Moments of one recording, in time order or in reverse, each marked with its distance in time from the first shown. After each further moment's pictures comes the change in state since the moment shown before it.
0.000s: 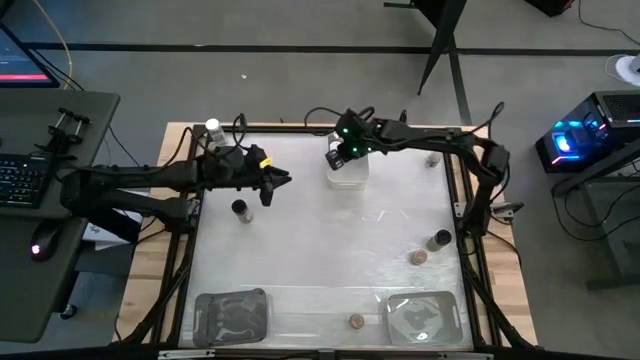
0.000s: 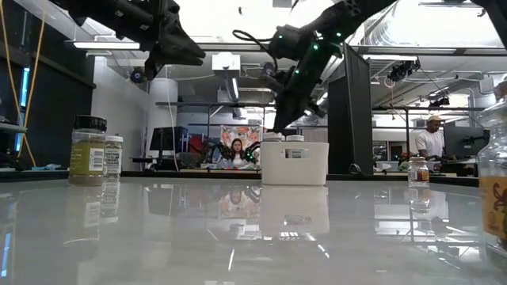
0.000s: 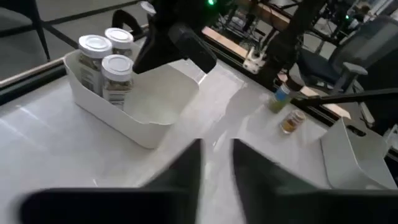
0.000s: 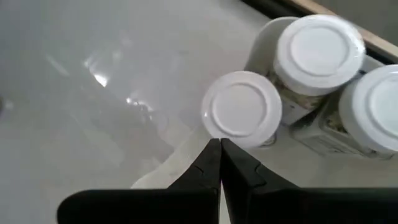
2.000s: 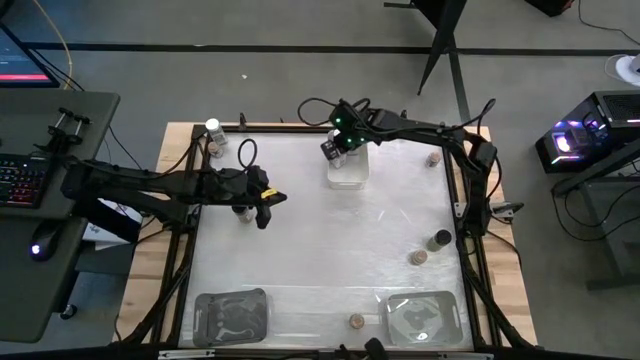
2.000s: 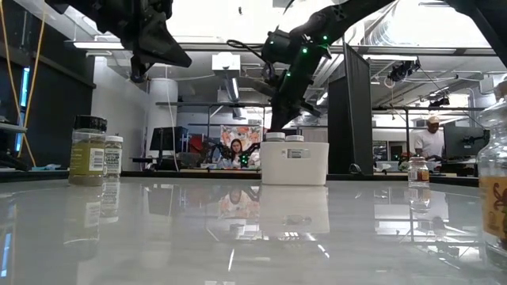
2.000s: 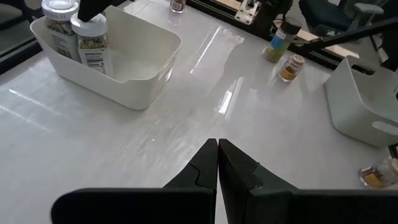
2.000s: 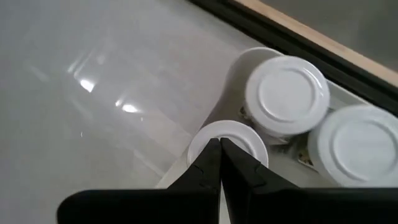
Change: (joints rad) left arm -0.204 -0.001 0.000 -0.135 -0.142 0.033; right arm -0.052 0.101 0.156 -0.106 0.043 0.050
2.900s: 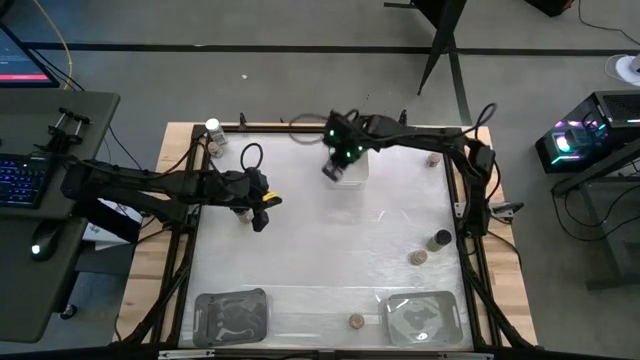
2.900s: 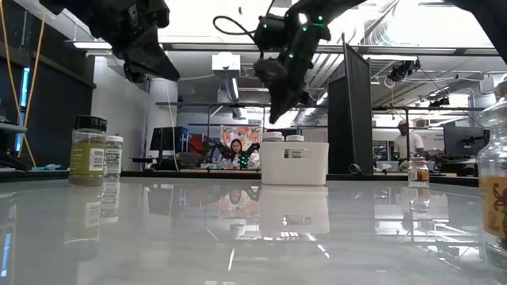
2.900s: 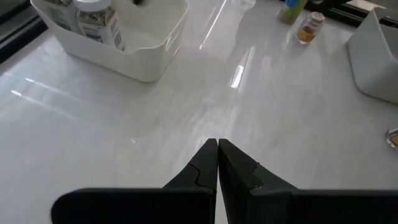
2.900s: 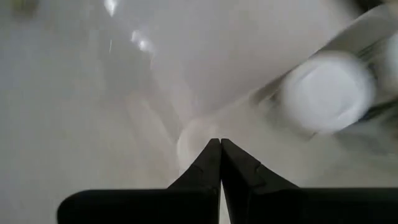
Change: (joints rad) left arm 0.000 0.000 0.000 -0.118 0.007 0.057; right arm 0.110 -0.006 0.078 -0.213 -0.132 -0.300
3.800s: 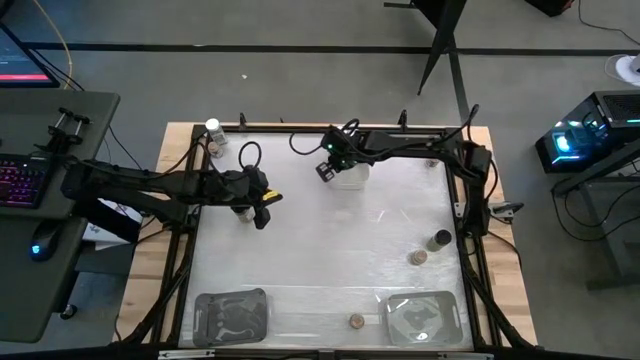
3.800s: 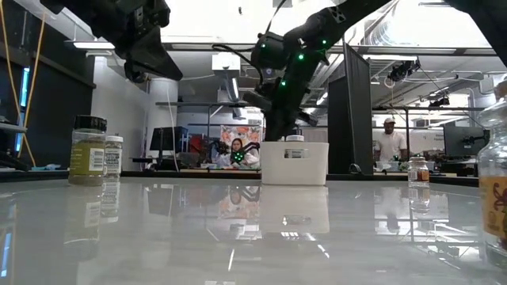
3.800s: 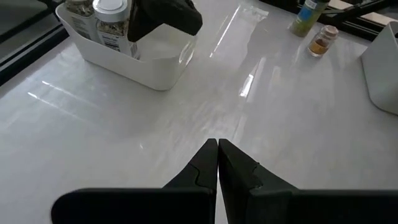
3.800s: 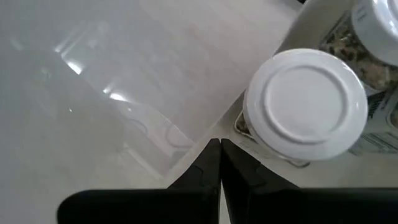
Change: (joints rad) left arm 0.000 0.000 0.000 0.017 -0.059 -0.016; right arm 0.020 0.026 -0.184 0.323 0.204 0.293
